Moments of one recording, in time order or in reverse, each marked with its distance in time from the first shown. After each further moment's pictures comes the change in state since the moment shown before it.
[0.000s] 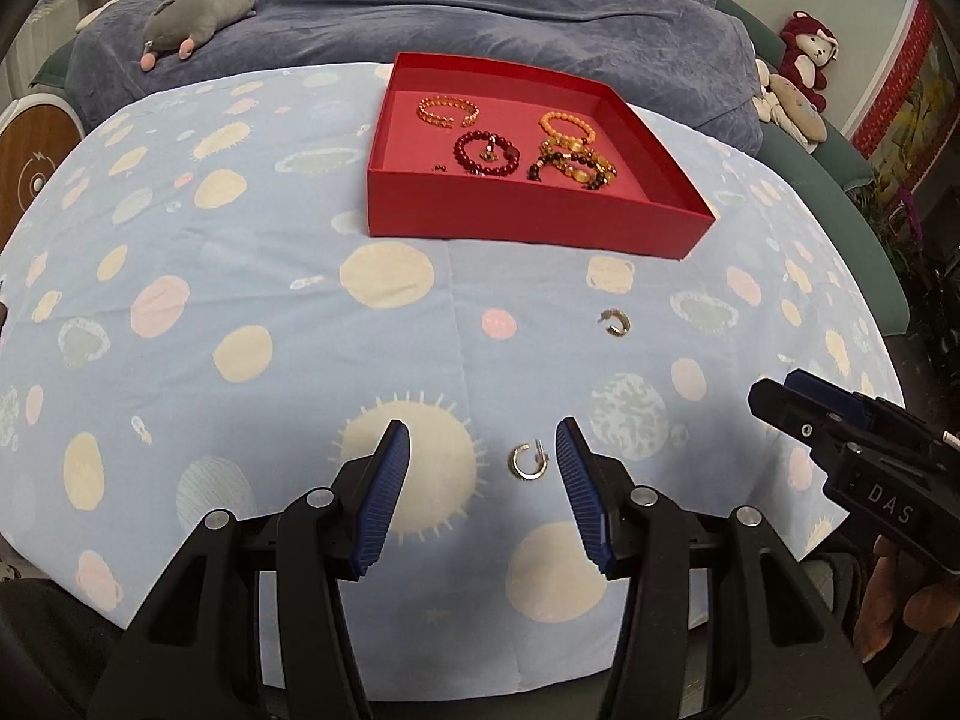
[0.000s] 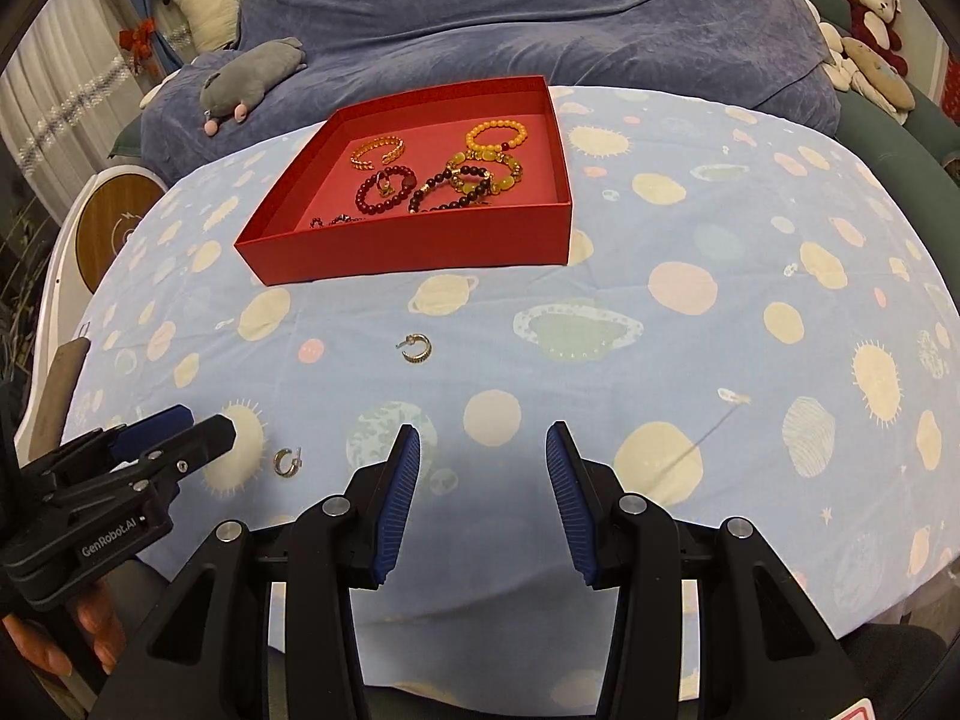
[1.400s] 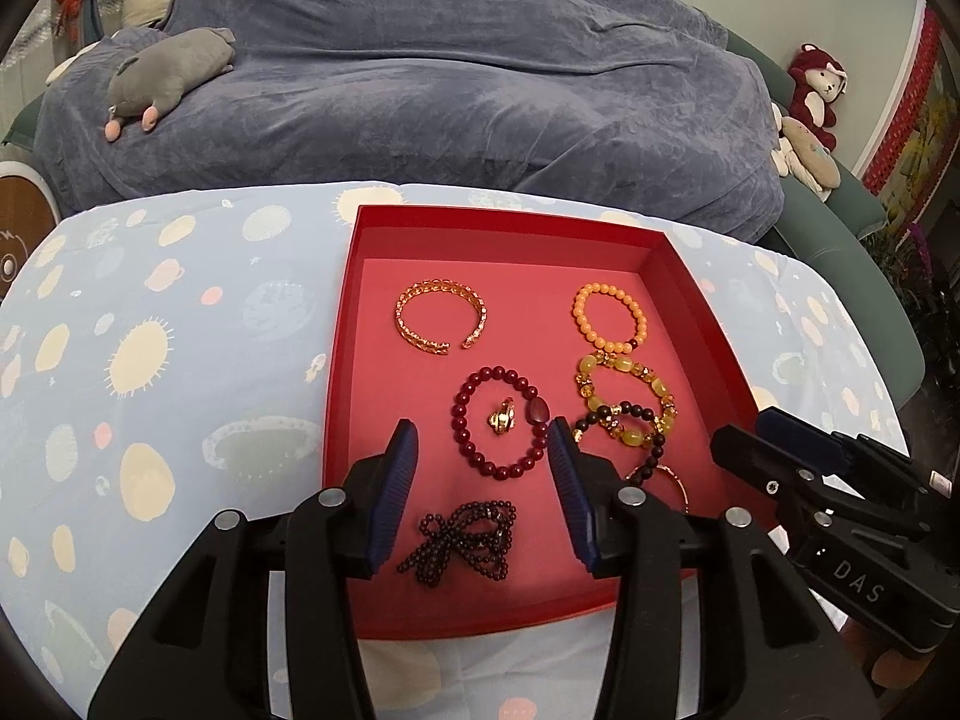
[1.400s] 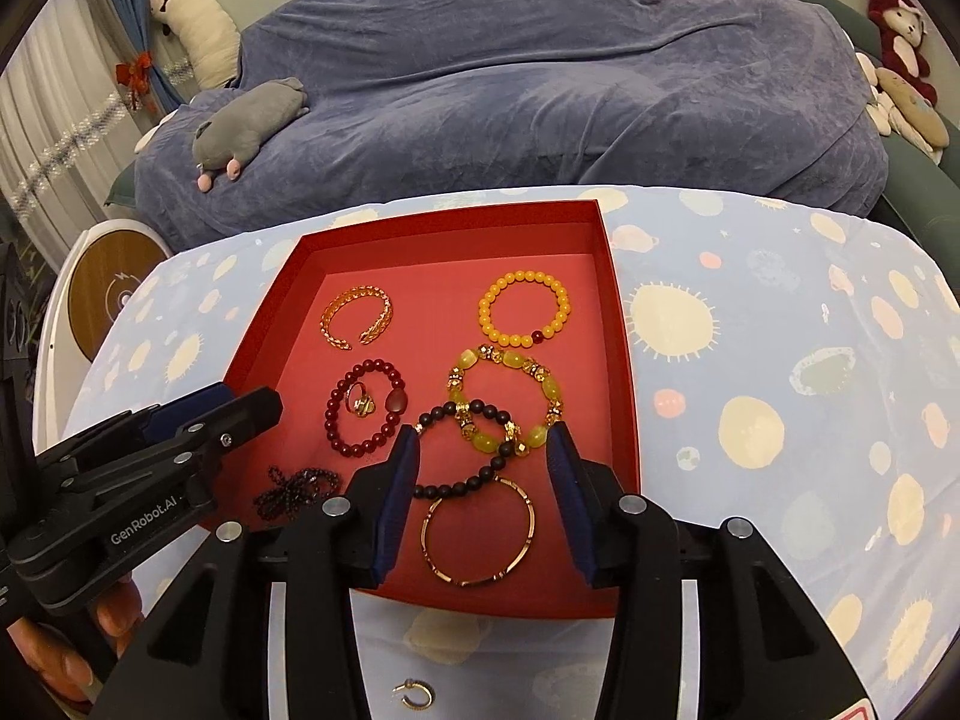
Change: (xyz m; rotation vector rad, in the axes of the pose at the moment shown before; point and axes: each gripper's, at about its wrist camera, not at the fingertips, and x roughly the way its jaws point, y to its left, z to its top) left arm 0.069 0.011 0.175 0.004 -0.112 0.003; right arm 0.078 0.004 0.162 -0.009 -0.083 0.047
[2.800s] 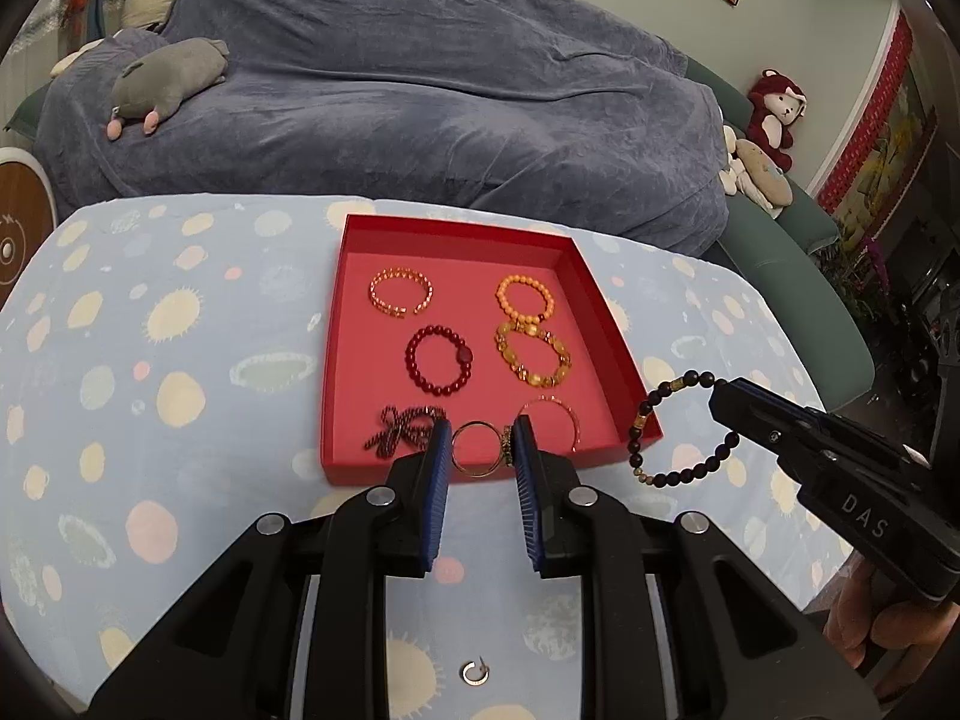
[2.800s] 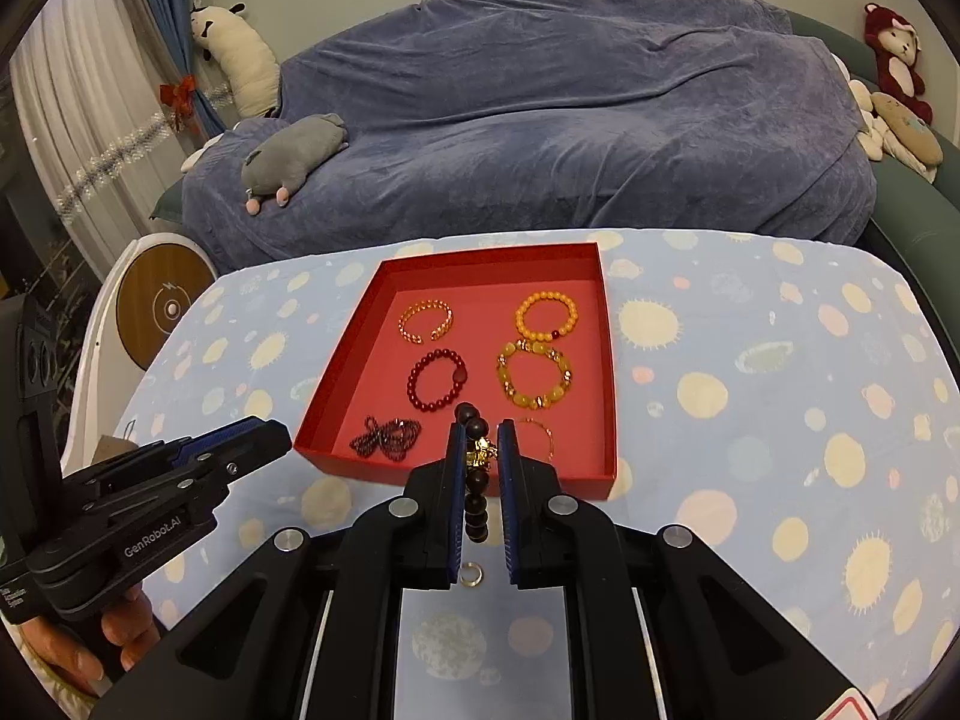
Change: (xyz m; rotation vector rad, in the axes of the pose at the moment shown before) left arm -0.090 -0.017 -0.027 -0.011 -0.043 -0.098; right arm -0.097 0.016 -0.017 -0.033 -0.083 0.059
